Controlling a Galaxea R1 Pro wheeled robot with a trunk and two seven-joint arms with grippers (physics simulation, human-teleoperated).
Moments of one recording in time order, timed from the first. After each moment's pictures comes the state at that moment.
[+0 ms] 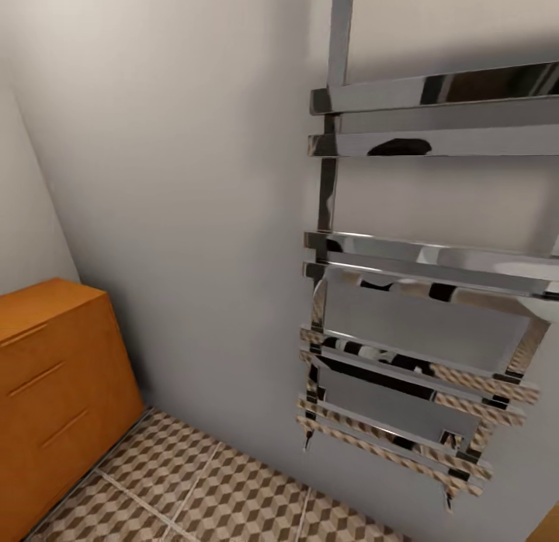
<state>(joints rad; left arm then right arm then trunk) 0.00 -0.01 0.01 -0.04 0.00 -0.04 0.00 0.00 0.00 0.00 0.00 0.00 0.00 -0.01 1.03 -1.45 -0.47</state>
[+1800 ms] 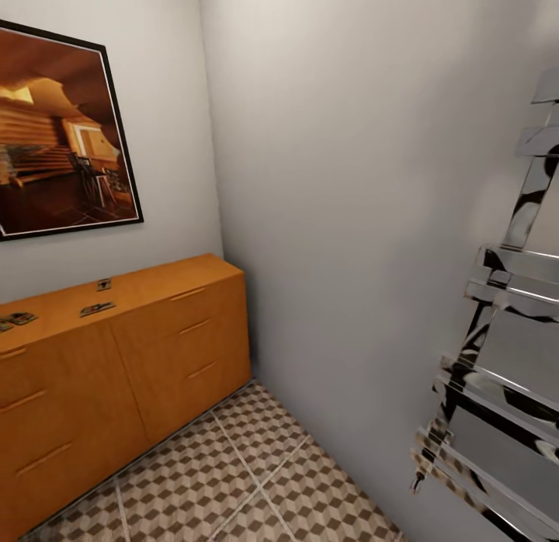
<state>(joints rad) 0.00 -0.01 0.01 -0.04 0.02 -0.04 0.00 0.00 0.00 0.00 0.00 0.00 0.00 -0.01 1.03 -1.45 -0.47</state>
